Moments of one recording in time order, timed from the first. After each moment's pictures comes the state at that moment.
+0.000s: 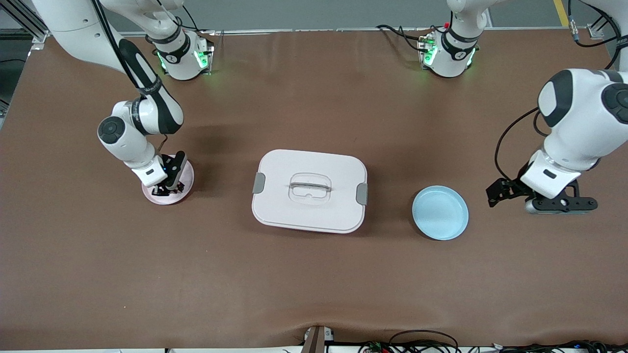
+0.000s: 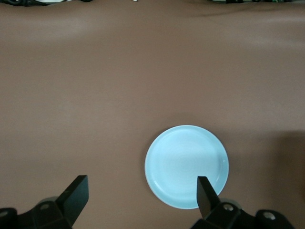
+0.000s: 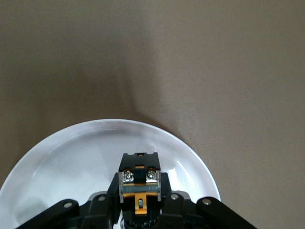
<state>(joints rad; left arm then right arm) 0.35 0.18 -0.44 -1.84 0.12 2.21 -0.12 0.04 0.34 0.02 -2.40 0.01 2.85 -1.34</state>
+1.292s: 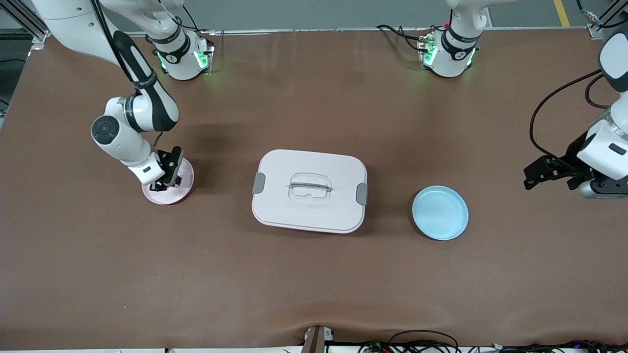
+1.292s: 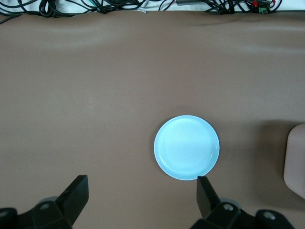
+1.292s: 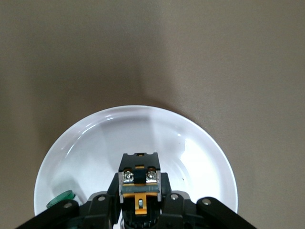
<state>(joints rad) 0.04 0.16 -0.11 -1.56 0.03 1.87 -0.06 0.04 0.28 0.02 -2.40 0.01 2.71 -1.36</state>
